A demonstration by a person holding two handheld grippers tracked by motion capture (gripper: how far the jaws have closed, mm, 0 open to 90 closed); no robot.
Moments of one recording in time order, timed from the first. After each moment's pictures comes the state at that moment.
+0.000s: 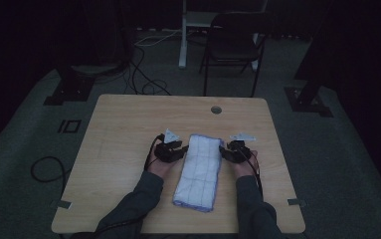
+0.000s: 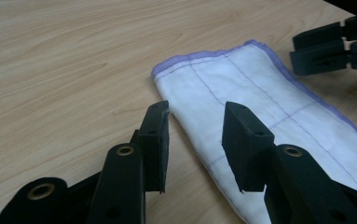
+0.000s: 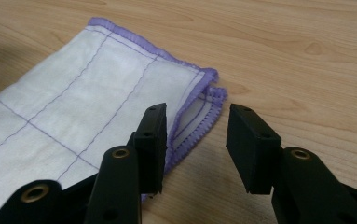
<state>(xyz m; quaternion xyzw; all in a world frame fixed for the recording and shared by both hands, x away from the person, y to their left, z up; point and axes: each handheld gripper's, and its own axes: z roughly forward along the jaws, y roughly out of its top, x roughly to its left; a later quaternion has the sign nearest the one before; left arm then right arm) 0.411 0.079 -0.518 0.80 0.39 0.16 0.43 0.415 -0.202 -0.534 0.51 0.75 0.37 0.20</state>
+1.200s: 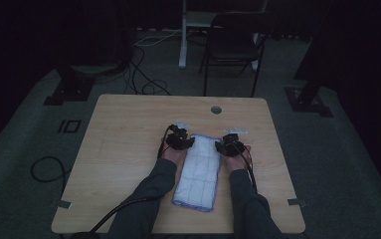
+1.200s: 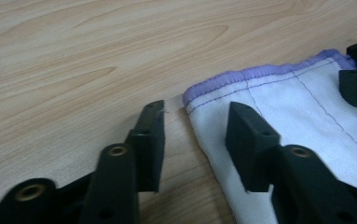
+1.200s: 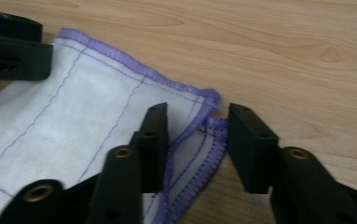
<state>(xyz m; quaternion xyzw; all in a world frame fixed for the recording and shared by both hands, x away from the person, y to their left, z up) 0.475 0.043 -0.542 0.79 0.45 0.15 0.38 0.445 -0.184 -0.542 0.54 0.74 0.35 0.20</state>
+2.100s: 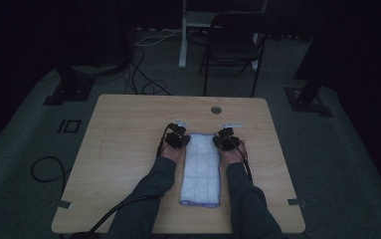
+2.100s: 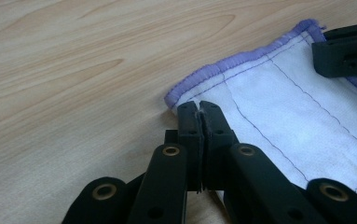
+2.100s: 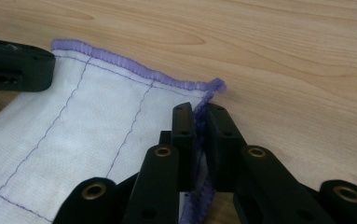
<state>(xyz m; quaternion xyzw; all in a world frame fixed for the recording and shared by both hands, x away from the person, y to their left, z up) 0.479 0.047 -0.536 0.81 0.45 0.14 0.36 0.469 -0.171 -0.539 0.52 0.76 0.35 0.17</state>
